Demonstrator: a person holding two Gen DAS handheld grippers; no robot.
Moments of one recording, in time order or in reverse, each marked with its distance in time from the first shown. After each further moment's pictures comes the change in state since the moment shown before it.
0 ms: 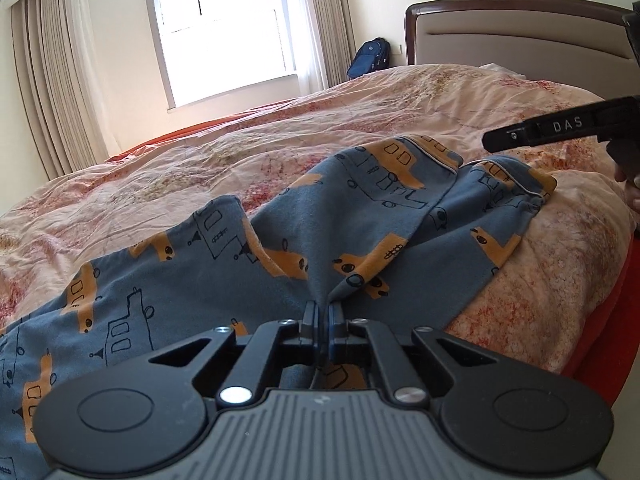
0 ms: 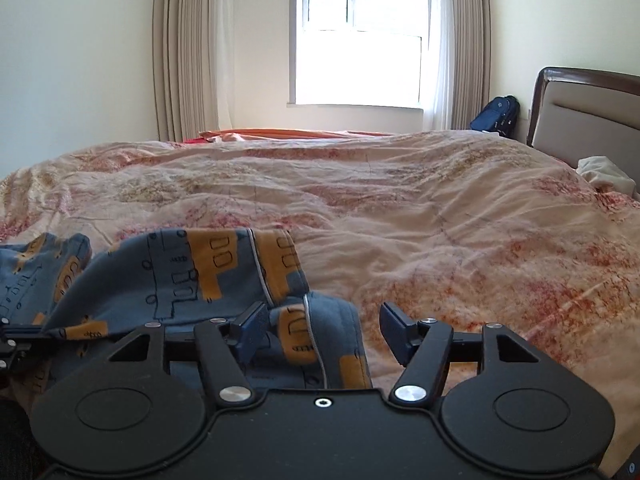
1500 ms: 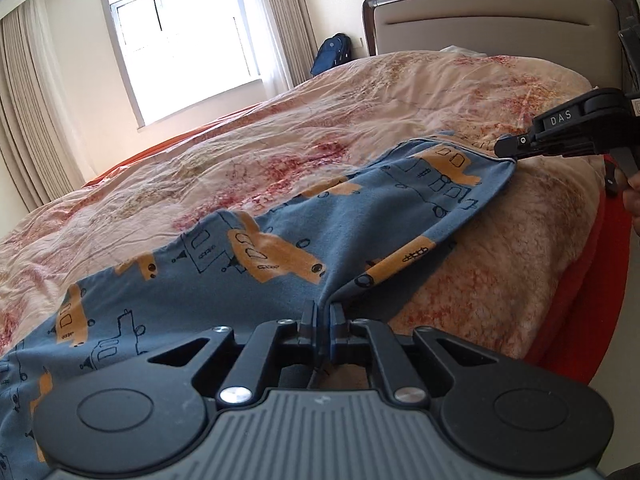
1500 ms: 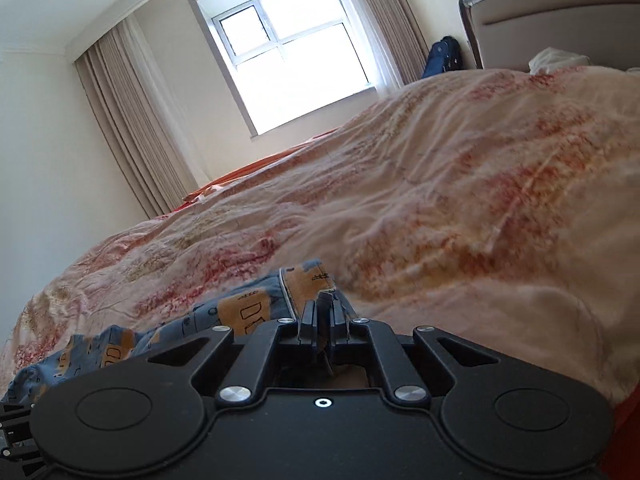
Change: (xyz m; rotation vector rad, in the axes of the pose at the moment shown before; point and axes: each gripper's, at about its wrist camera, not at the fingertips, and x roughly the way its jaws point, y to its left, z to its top) left arm -0.013 -0.023 -0.011 0.124 0.004 -0.048; right arm -0.020 -0.041 -0.042 0.436 -0.012 0.035
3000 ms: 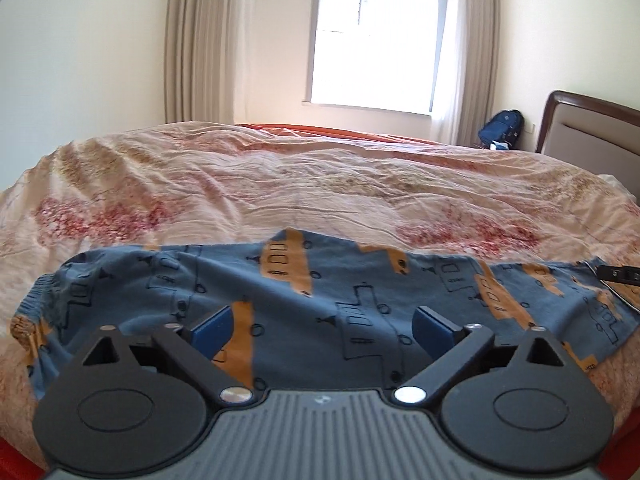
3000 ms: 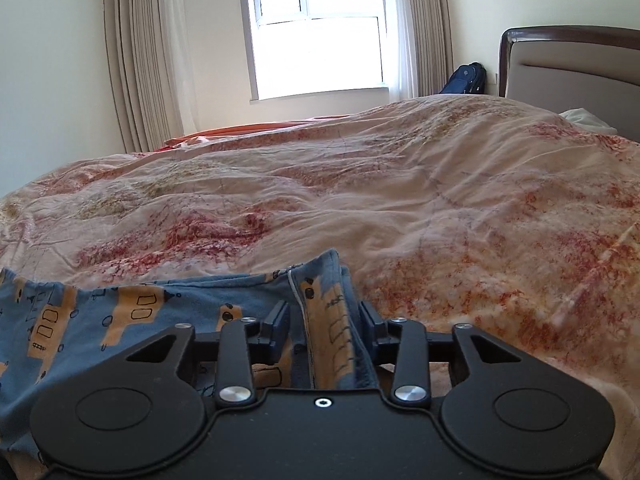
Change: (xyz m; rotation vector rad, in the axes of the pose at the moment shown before) left arm -0.060 0.147 -0.047 -0.557 -0.086 0.299; right arm 0.068 0.048 0.010 -0.294 0.019 -0.122
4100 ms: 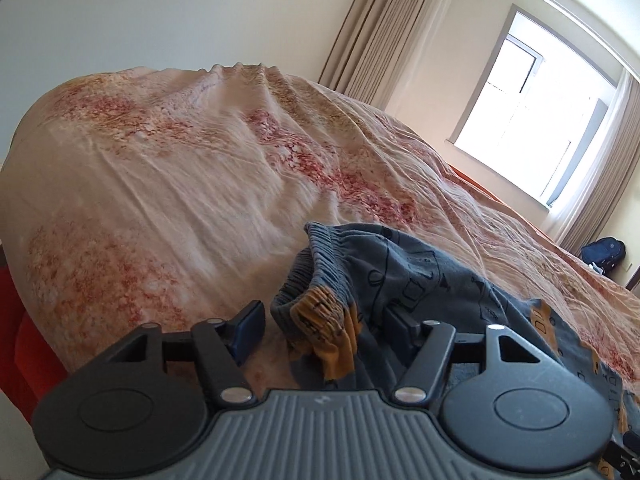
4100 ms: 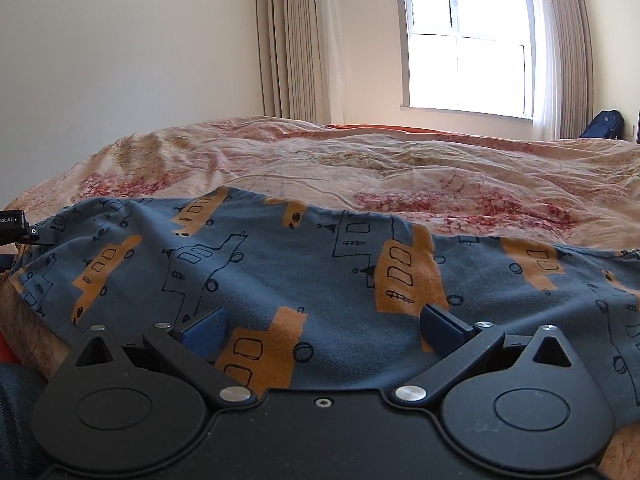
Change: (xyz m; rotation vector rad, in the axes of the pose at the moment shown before) left arm 0.001 0.211 -0.039 -0.498 -0.030 0.177; right arm -0.024 0.212 -0.067 -0.234 -0.012 0.346
